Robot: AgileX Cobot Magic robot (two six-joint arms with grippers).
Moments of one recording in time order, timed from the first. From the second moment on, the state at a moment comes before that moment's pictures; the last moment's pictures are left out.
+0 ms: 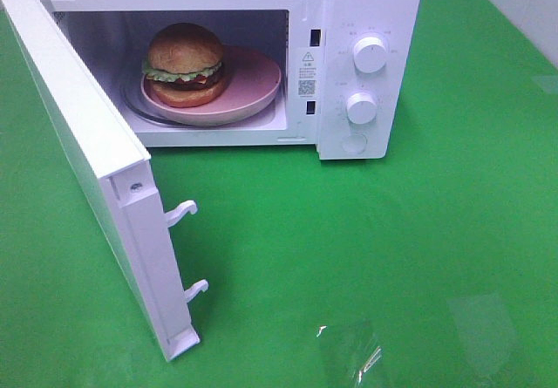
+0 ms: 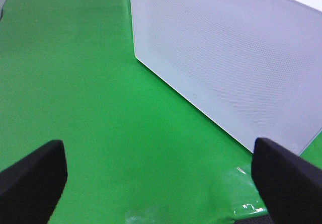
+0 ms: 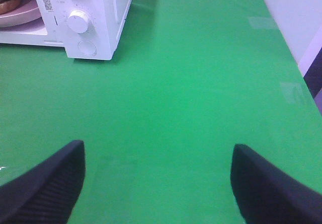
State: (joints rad) left arm 0.02 0.01 -0.52 -0.20 1.07 0.16; right arm 0.08 0.00 -0.49 -0.07 0.97 0.04
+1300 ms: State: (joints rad) left arm 0.02 0.51 -0.32 -0.18 0.09 0.15; right arm 0.08 0.00 -0.49 -0.07 0.97 0.04
